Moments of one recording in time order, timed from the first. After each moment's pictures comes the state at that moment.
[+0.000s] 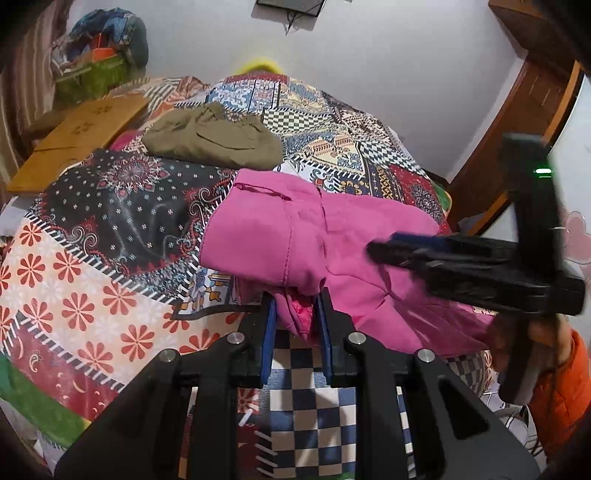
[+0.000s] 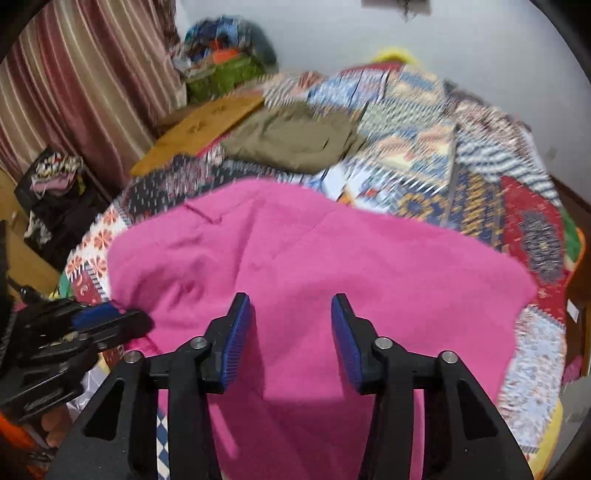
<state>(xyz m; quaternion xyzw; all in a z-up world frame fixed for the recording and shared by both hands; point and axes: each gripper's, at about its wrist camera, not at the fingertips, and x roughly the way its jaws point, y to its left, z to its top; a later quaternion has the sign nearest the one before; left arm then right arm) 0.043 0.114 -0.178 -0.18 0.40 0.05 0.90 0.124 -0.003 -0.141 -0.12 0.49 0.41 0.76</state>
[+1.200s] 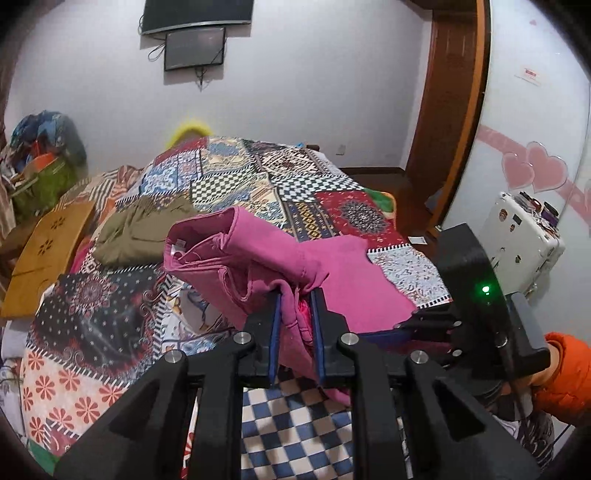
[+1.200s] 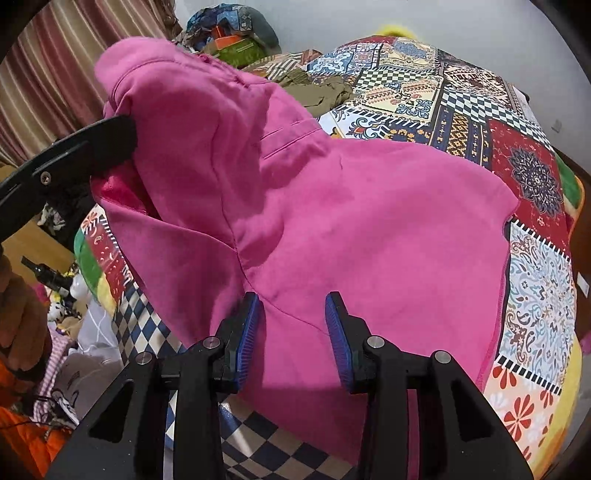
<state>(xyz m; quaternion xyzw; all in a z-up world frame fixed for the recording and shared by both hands) 0.068 0.027 -0.116 -0.03 0.34 -0.03 0.94 0.086 -0.076 -0.145 -0.09 0.50 0.42 0.75</state>
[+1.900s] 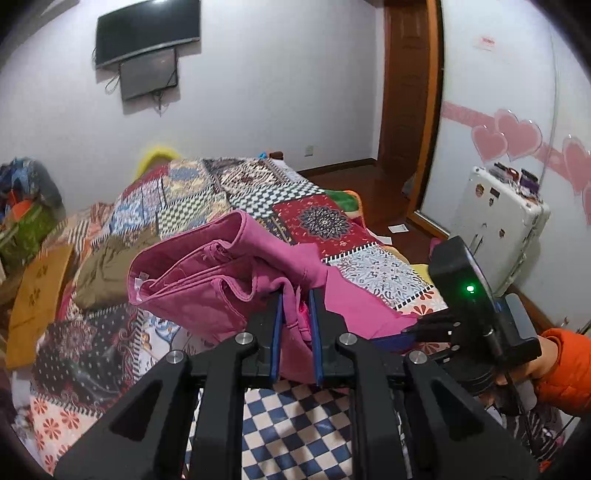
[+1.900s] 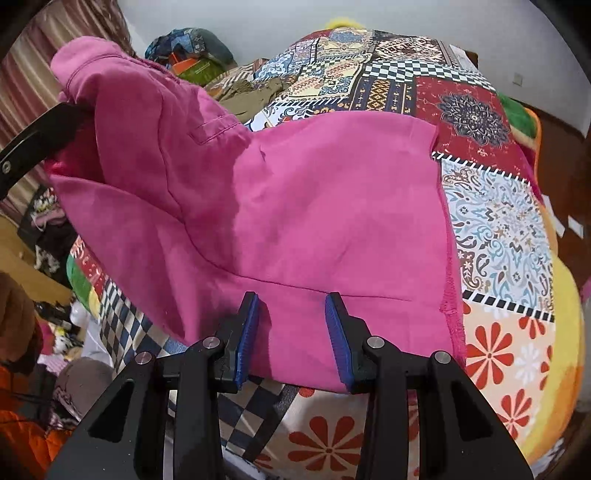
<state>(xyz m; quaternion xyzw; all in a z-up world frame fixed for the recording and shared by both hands) 0.077 -0.035 -0.100 0.05 0.32 -0.09 0.94 0.096 -0.147 -0.165 -0.01 0.52 0.37 0.77</state>
